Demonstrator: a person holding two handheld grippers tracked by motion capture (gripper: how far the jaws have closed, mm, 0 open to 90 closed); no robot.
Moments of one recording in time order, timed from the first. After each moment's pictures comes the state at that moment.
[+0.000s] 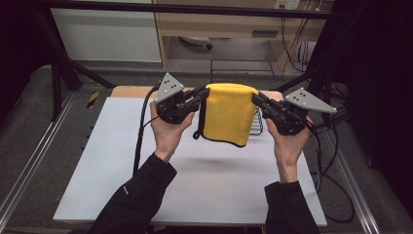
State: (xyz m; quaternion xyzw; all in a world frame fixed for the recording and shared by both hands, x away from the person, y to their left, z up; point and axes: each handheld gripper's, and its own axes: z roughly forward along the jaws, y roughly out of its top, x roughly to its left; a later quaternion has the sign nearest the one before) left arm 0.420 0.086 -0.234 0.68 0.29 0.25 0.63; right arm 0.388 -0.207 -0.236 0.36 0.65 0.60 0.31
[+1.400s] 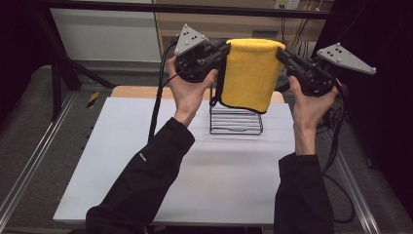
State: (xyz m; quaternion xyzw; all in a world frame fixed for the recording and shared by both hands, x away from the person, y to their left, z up) left arm 0.458 0.043 -0.151 0.65 0.26 0.28 0.65; right arm 0.420 -0.238 -0.155 0.35 0.59 0.62 0.38
